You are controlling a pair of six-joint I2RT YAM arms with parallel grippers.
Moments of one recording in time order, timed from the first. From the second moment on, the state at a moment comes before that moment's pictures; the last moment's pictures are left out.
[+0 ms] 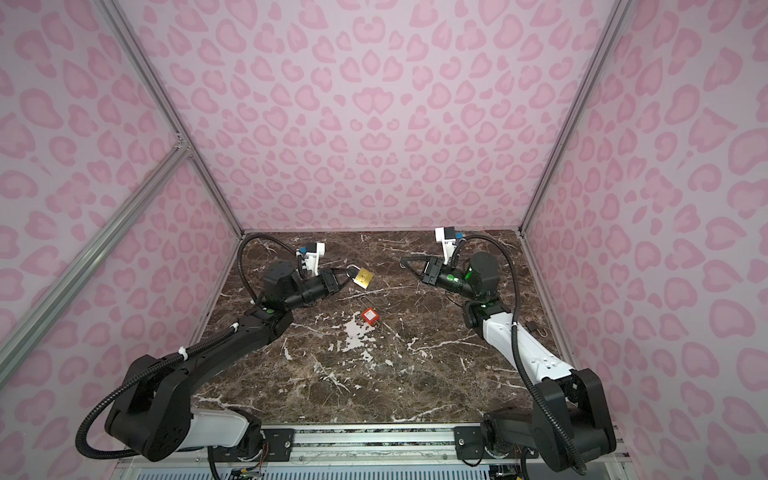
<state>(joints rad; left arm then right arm) -0.42 1.39 0.81 0.33 0.59 -0.90 0.26 1.30 0.82 0.55 -0.87 1.04</state>
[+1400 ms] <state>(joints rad) -0.54 1.82 0.94 -0.25 0.74 -0.28 0.25 1.18 0.73 0.26 -0.85 0.88</state>
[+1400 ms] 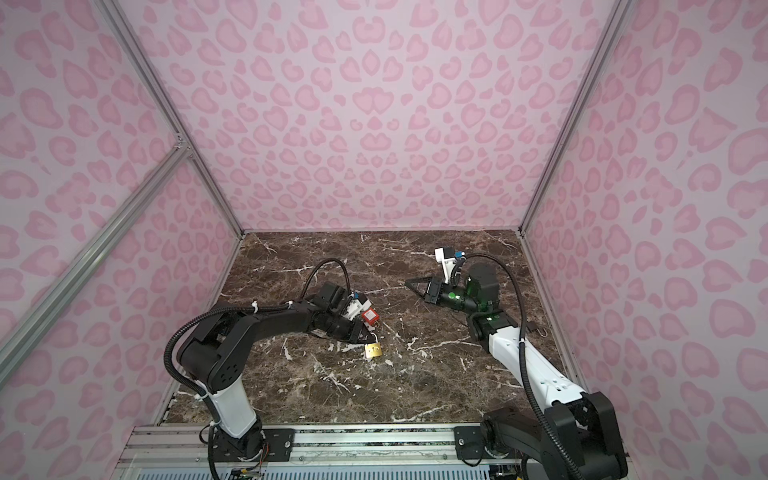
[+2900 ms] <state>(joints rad) -0.42 1.45 0.90 -0.25 0.62 -0.40 0.82 1.06 0.44 0.02 0.05 -0.12</state>
